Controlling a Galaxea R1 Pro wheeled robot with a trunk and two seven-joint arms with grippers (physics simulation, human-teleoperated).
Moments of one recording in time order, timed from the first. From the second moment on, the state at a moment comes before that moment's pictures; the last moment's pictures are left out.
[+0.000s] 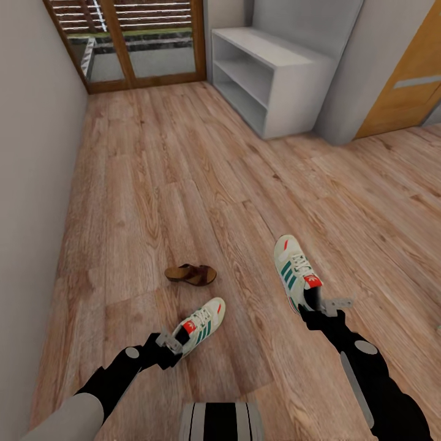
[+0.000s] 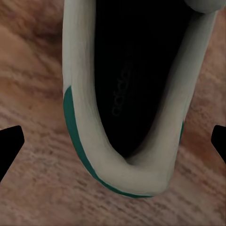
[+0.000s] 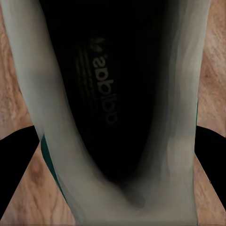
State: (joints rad) left arm -0.62 0.04 -0.15 -0.49 -0.39 0.06 -0.38; right arm -0.32 -0.11 -0.09 -1.35 0.00 0.35 0.15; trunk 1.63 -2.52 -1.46
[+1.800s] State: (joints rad) left arm -0.62 0.04 -0.15 -0.49 -0.39 0.06 -0.38; right arm -0.32 -0.11 -0.09 -1.35 0.00 0.35 0.15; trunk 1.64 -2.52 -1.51
